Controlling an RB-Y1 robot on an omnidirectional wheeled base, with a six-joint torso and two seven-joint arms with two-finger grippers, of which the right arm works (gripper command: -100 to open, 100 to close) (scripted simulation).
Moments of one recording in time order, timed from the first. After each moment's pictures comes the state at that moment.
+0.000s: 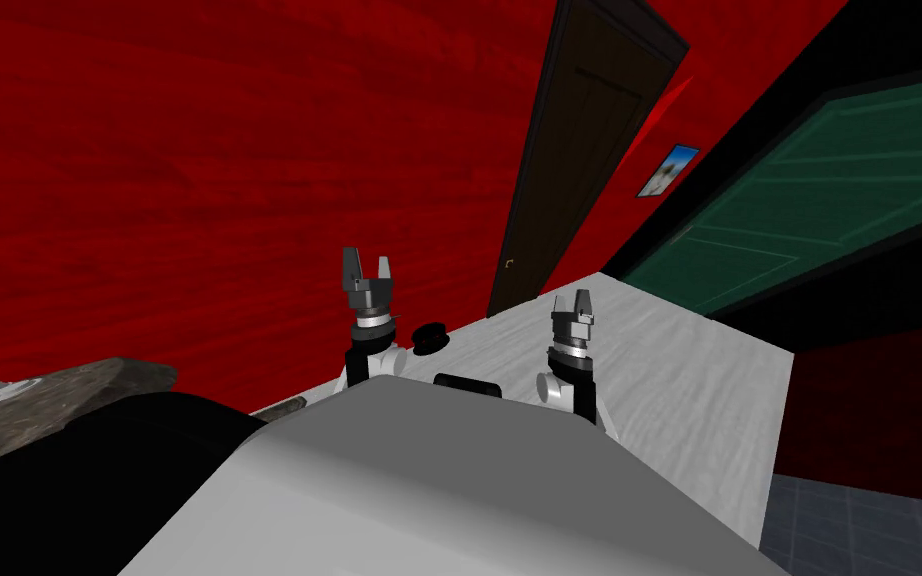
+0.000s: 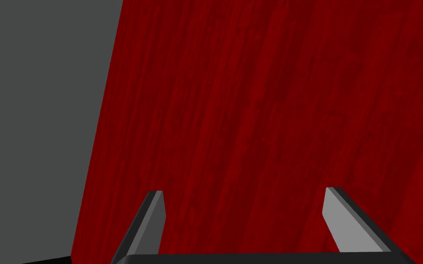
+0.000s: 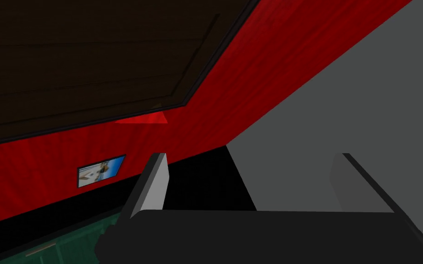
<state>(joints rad) 0.40 -0.07 0.02 -2.00 -0.04 -0.63 0.08</state>
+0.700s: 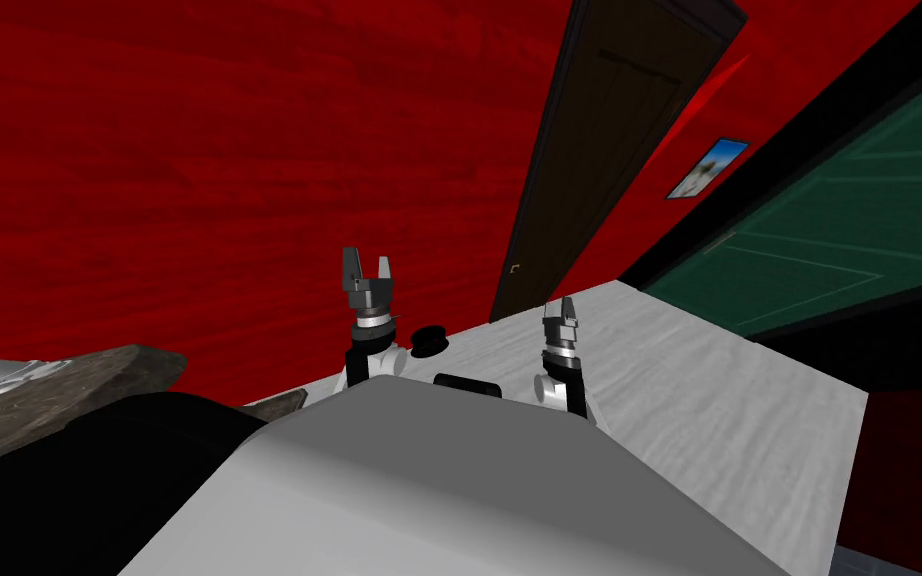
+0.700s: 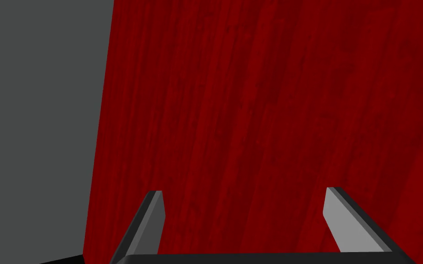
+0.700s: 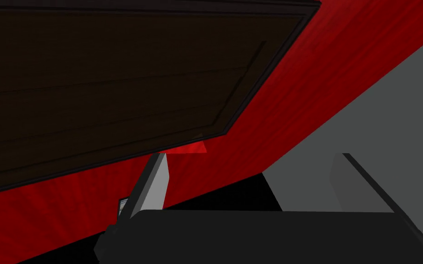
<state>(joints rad) 0.36 -0.12 0.03 -1.83 -0.06 -0.67 0.03</state>
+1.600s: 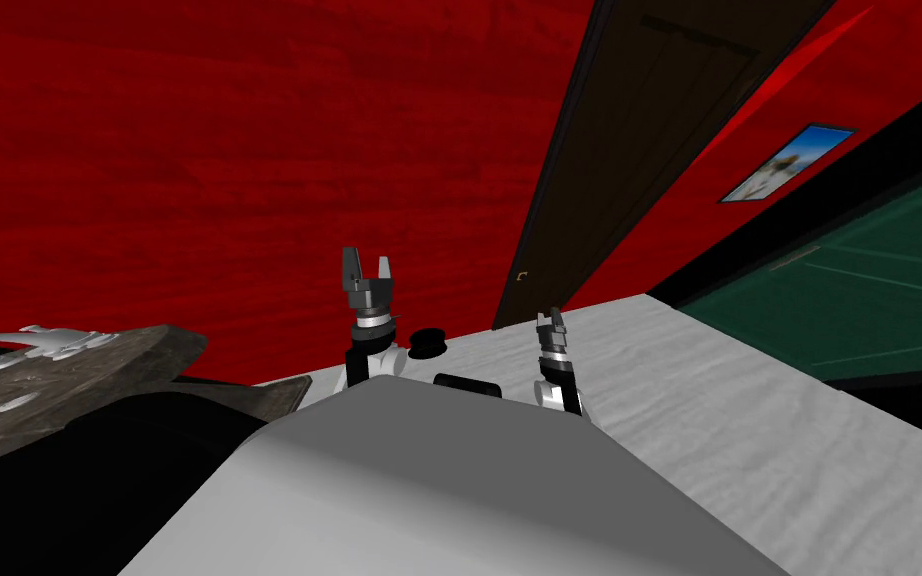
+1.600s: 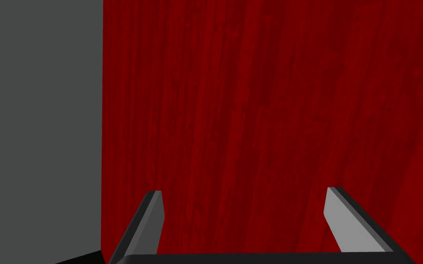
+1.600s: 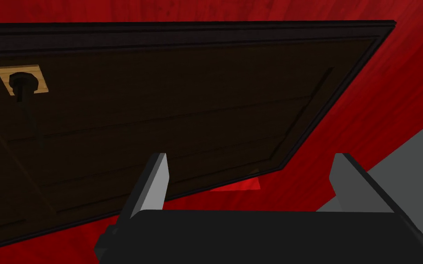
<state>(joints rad) 0.31 -0.18 0.04 -1.60 -0.07 -0.73 -0.04</state>
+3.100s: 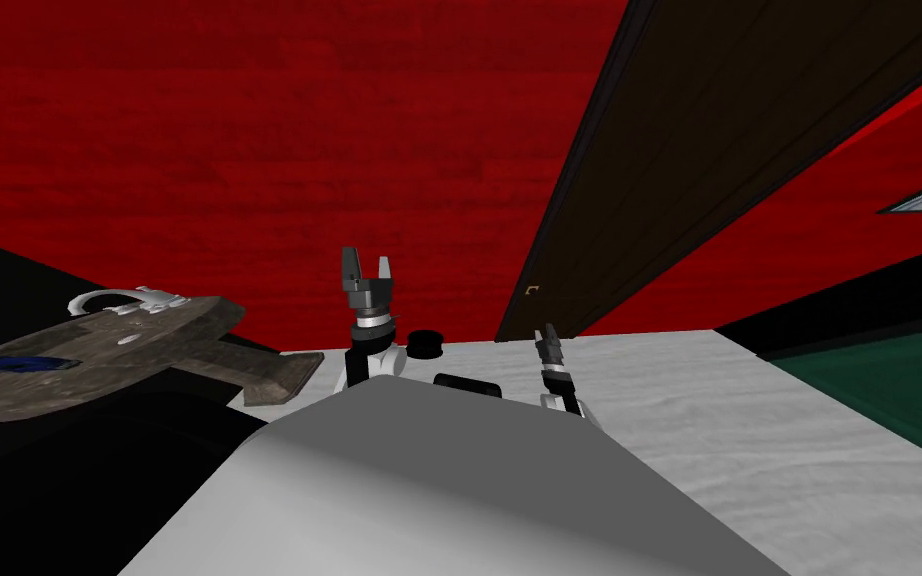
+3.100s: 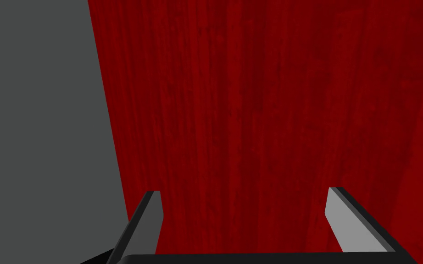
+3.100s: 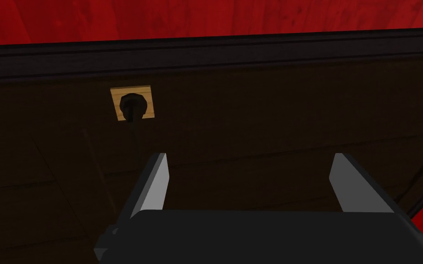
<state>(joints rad) 0.21 -0.28 0.07 -1.19 -0.11 -0.84 -0.16</state>
